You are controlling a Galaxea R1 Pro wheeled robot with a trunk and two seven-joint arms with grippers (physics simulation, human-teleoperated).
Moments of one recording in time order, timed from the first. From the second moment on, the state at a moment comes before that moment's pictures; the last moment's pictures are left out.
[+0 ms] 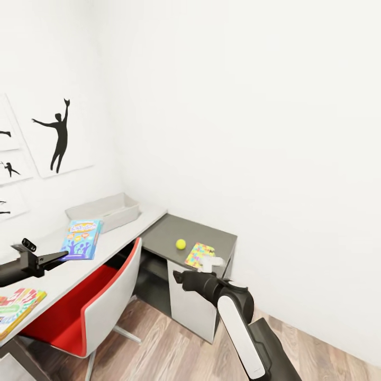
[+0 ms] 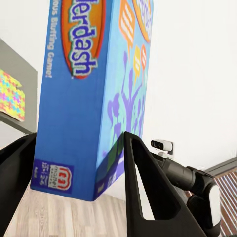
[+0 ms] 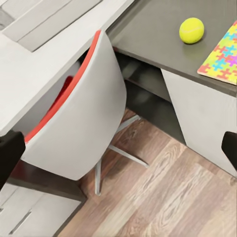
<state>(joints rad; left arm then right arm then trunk) -0.68 0.70 0.03 -0.63 0.57 0.87 -1.57 -0.36 0.17 0.40 -1.57 -0.56 0.81 -0.32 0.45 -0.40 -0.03</state>
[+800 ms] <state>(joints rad) -0.68 0.70 0.02 -0.63 0.57 0.87 -1.57 -0.36 0.17 0.40 -1.57 -0.56 0.81 -0.33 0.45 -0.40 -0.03</state>
